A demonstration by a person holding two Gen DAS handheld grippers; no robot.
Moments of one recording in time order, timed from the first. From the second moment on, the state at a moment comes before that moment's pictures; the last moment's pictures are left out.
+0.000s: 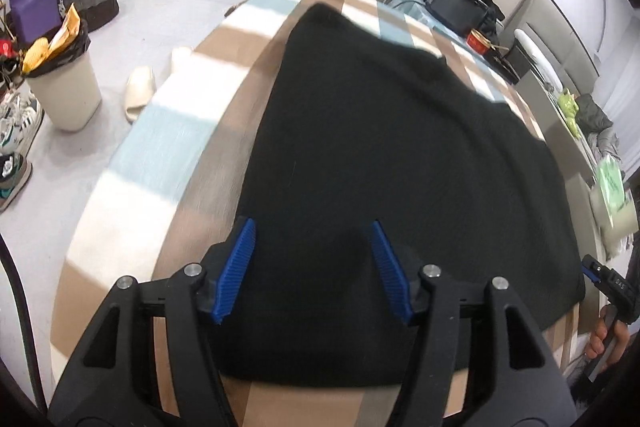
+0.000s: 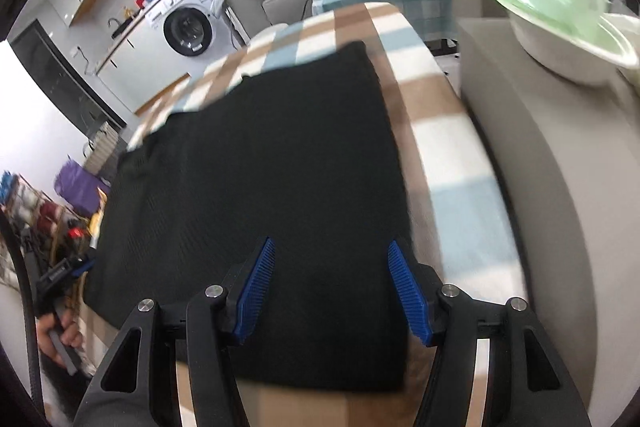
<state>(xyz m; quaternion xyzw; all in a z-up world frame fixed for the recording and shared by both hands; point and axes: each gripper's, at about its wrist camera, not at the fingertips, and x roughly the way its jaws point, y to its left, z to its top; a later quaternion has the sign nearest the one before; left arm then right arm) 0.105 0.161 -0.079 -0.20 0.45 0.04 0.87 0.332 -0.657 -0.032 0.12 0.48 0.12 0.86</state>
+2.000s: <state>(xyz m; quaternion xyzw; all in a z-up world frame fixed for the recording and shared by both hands) 0.006 0.159 -0.092 -0.43 0.36 0.06 0.83 0.266 -0.551 -0.016 0.11 0.41 0.22 0.88</state>
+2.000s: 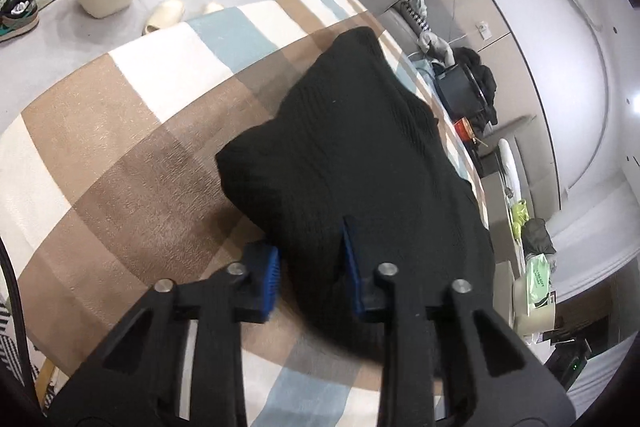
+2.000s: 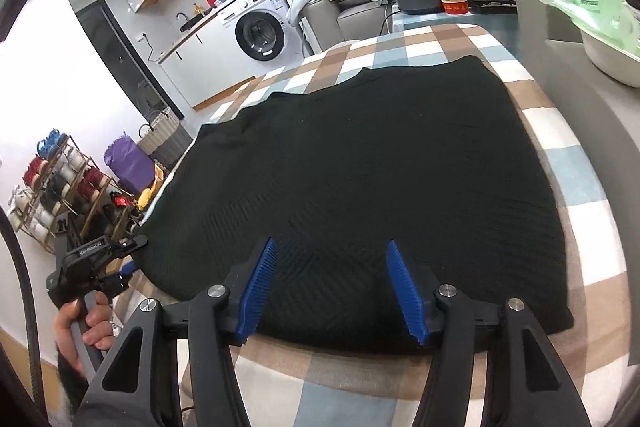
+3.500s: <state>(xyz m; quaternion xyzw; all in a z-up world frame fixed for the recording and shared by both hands) 0.089 -0.115 -0.018 -0.09 0.43 -0.30 0.85 0.272 -0.658 -0.015 0.19 0.44 0.16 0.86</state>
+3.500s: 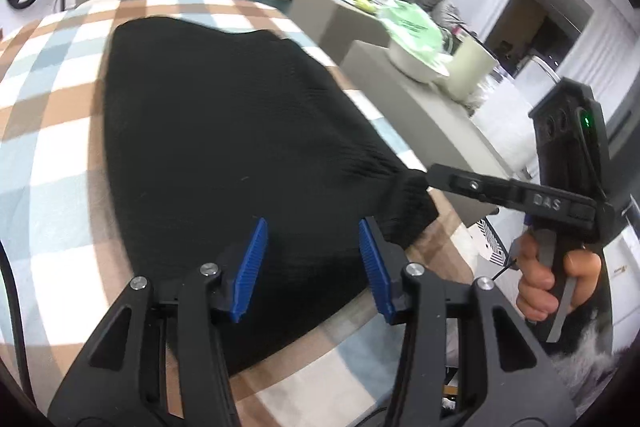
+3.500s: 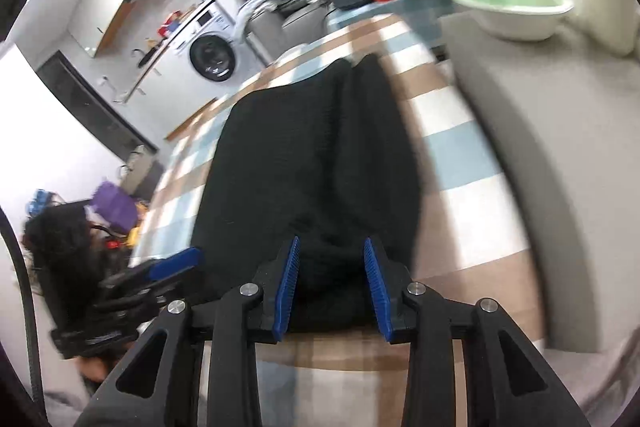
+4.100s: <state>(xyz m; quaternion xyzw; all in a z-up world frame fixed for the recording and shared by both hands) 0.085 -0.035 -0.028 -0.14 0.42 -0.22 0.87 0.270 -0.645 -0.018 0.25 0.43 0.13 0.86</state>
